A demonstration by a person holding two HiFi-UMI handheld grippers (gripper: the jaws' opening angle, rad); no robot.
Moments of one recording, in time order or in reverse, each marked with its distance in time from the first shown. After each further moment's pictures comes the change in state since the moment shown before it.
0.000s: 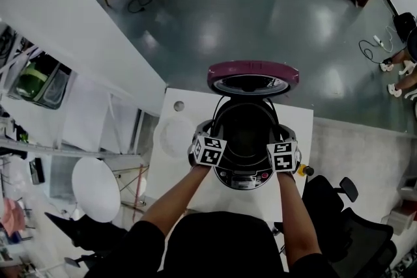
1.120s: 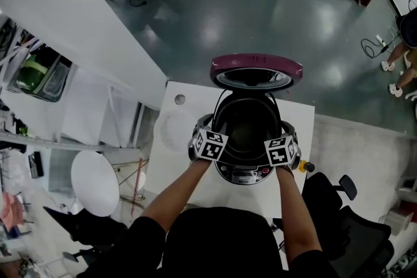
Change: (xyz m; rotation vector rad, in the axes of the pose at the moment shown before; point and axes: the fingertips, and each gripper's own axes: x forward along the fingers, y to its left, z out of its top) left arm 0.001 -0.003 -0.012 0.023 0.058 -0.022; right arm 0.022 0.007 -0.037 -0.141 0.138 0.001
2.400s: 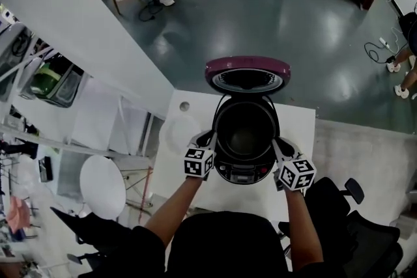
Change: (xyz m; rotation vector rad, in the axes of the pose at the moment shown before) left arm -0.074 -0.010 0.001 -0.269 -0.200 -0.066; right arm -0.113 0.009 0.027 0.485 -0.468 0.330
